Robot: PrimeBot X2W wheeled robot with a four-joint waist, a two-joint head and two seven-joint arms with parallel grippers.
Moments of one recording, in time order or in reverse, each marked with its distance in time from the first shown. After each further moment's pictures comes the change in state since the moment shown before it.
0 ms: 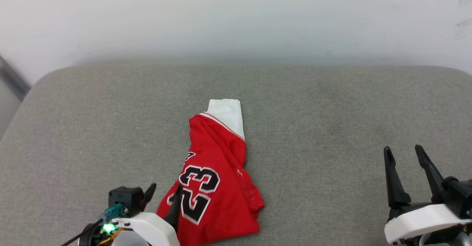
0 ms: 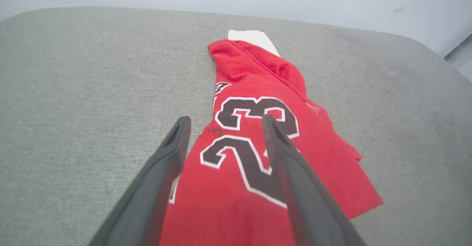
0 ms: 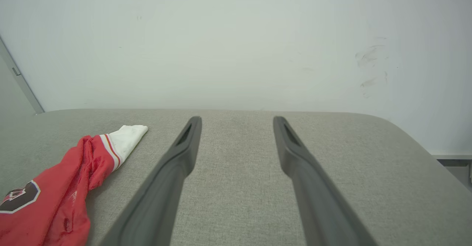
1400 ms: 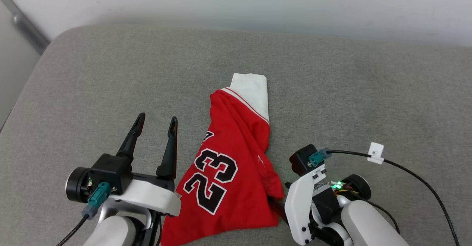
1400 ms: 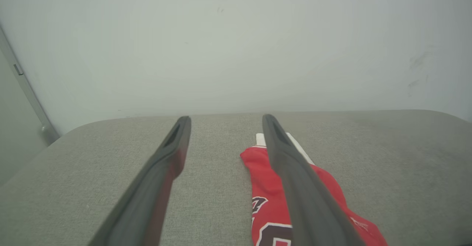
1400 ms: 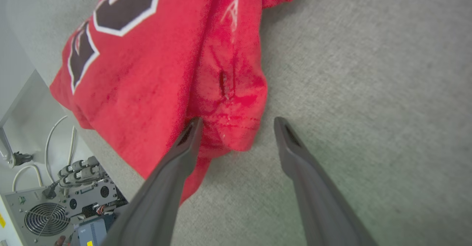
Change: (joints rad) left arm -0.165 0.002 0.025 -0.072 0.138 0.005 -0.289; right arm -0.353 -0.034 0.535 0.369 0.256 0.000 0.675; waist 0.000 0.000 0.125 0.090
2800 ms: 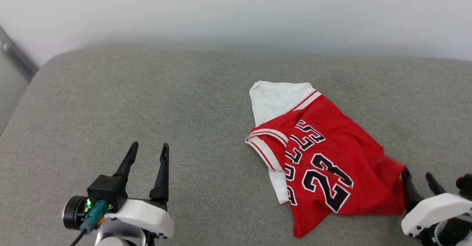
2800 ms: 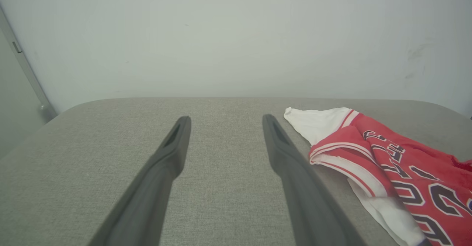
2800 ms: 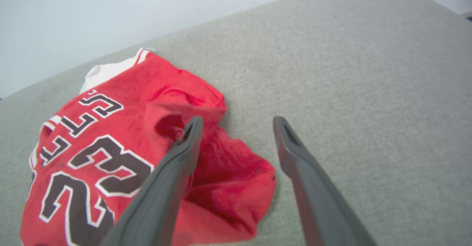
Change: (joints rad) left arm 0.089 0.007 0.003 0.047 -0.045 0.033 -0.009; right arm 0.221 0.030 -0.709 -0.008 -0.085 0.000 -0.485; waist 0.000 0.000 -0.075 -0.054
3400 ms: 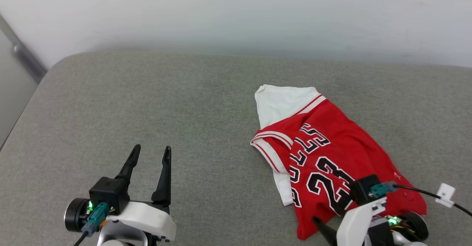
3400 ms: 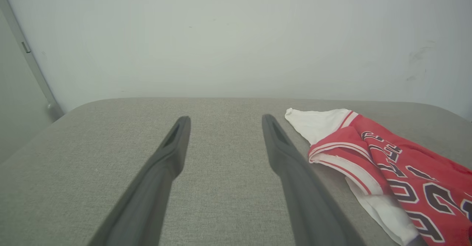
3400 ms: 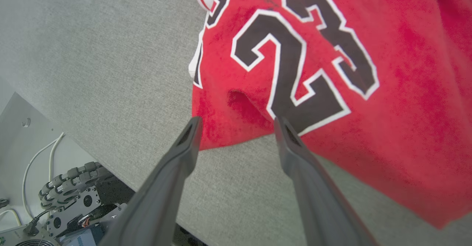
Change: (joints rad) left arm 0.020 0.012 -0.014 -0.037 -0.005 0.021 0.025; right arm 0.079 -0.128 0.499 -0.280 0.060 0.000 0.520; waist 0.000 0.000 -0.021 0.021
